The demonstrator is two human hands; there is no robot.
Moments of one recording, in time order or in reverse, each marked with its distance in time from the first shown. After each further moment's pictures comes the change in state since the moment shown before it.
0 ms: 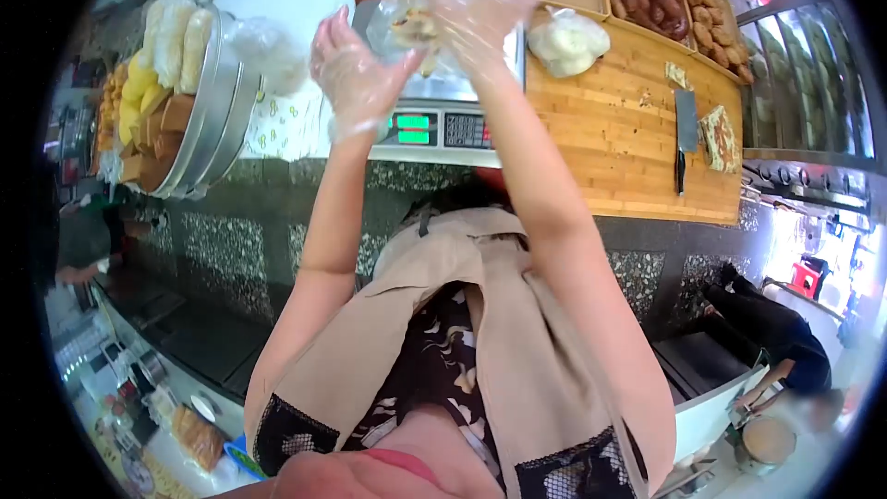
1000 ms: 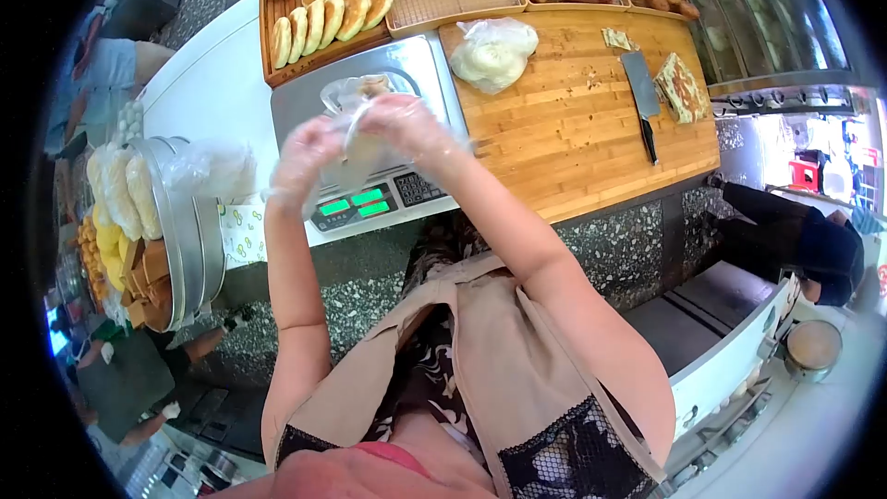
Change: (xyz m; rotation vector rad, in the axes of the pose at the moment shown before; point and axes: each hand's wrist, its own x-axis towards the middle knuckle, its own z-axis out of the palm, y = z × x) left_hand 0.047 -0.049 0.071 -0.913 -1.063 -0.430; right_hand -0.047 0.069 0.001 1.264 -0.569 1.014
